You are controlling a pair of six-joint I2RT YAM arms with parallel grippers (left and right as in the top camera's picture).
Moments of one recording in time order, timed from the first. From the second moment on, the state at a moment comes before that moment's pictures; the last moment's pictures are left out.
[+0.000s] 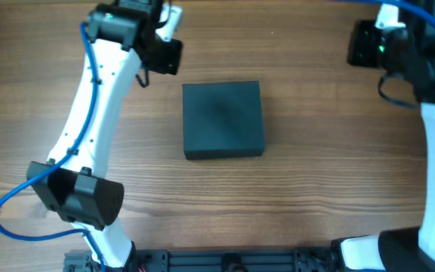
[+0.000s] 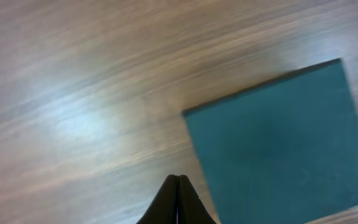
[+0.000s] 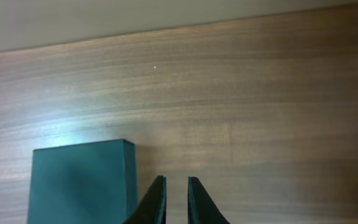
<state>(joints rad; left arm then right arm) -0.29 1.91 2.03 -1.30 0.00 0.02 0.12 1.58 2.12 -1.39 0.06 0.20</state>
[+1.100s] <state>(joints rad) -0.37 2.15 2.03 -1.23 0.04 0.02 0.54 1.63 1.24 -0.84 0.03 0.28</state>
